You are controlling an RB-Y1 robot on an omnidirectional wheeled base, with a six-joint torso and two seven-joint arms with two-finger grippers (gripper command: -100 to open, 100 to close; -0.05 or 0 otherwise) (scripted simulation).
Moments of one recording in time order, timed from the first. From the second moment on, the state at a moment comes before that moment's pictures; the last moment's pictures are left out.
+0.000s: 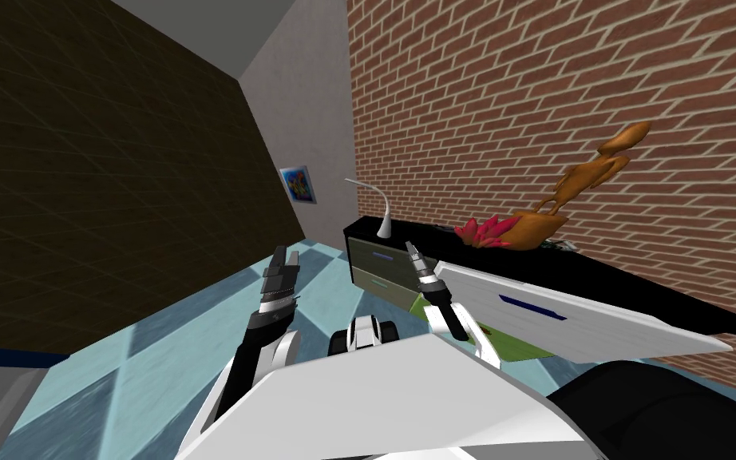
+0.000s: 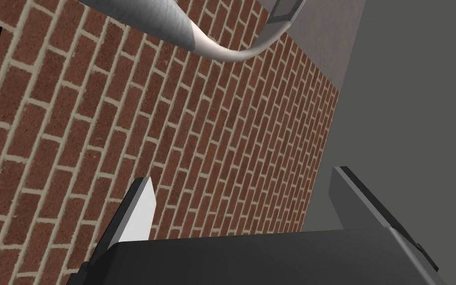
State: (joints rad) left arm 0.51 0.04 -0.05 -2.30 -0.04 -0.46 -0.14; right arm 0.48 -0.14 -0.04 -2.22 0.34 -0.36 0.17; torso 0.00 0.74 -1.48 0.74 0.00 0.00
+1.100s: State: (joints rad) left arm 0.51 0.04 -0.05 -2.30 -0.04 -0.46 -0.14; right arm 0.45 -0.16 -0.03 -2.12 0.63 -0.18 0.28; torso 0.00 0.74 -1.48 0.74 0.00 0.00
